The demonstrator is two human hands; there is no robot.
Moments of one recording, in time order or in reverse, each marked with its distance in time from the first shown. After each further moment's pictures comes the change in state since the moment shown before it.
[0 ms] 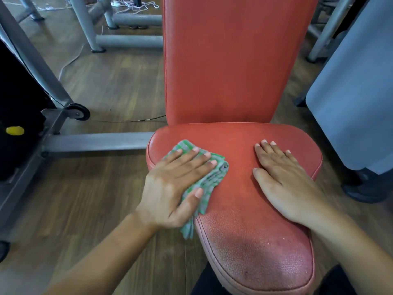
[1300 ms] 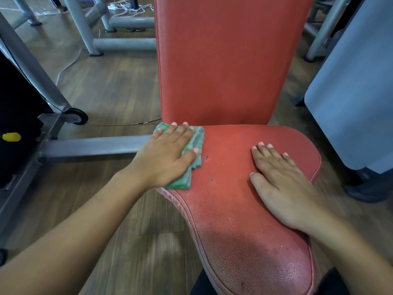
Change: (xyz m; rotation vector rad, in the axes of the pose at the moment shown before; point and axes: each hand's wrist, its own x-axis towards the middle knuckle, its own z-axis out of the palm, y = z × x) left_hand 0.058 -0.038 -0.010 0.278 -0.476 -0.424; right_hand 0.000 -0.002 -0.001 0.001 -0.003 -0.012
